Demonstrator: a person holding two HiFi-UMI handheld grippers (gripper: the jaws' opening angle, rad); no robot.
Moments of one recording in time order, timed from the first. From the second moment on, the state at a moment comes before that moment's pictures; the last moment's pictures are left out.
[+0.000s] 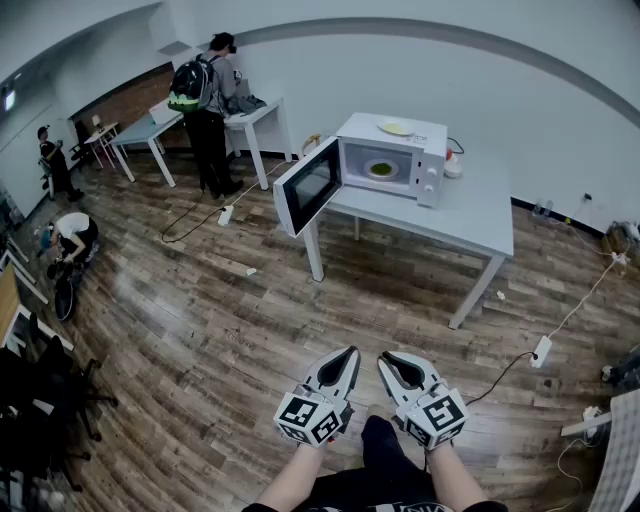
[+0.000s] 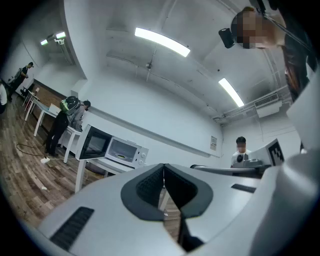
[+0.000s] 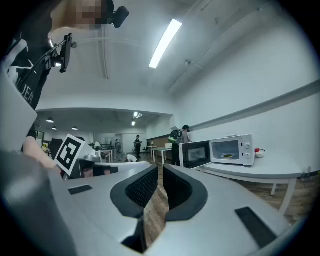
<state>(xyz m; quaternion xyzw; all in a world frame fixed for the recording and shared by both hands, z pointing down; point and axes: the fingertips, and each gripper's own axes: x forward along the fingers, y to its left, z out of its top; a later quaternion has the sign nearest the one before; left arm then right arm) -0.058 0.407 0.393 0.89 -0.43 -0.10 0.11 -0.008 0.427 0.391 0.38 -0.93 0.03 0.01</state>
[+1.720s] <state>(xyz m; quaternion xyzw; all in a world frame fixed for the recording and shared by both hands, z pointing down) -0.013 0.152 0.406 0.88 -0.46 -0.09 0.11 0.047 0.170 0.410 0.37 -0.92 0.07 0.01</state>
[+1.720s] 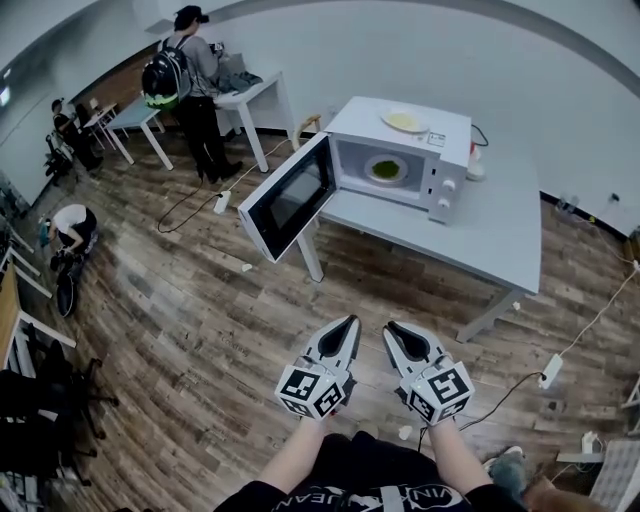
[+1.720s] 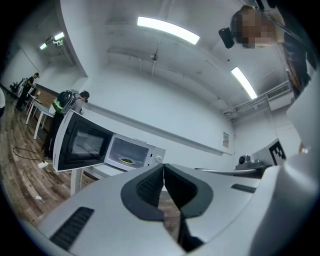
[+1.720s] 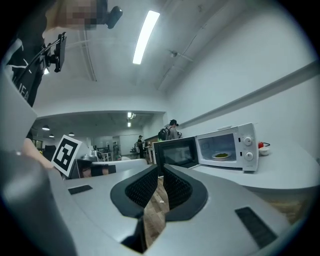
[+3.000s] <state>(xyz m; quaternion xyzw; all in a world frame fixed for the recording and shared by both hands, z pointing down) -0.014 -0.029 0.427 0.89 -0.43 -0.08 0.13 0.031 0.001 0.435 0.40 -0.91 0.11 0.02</state>
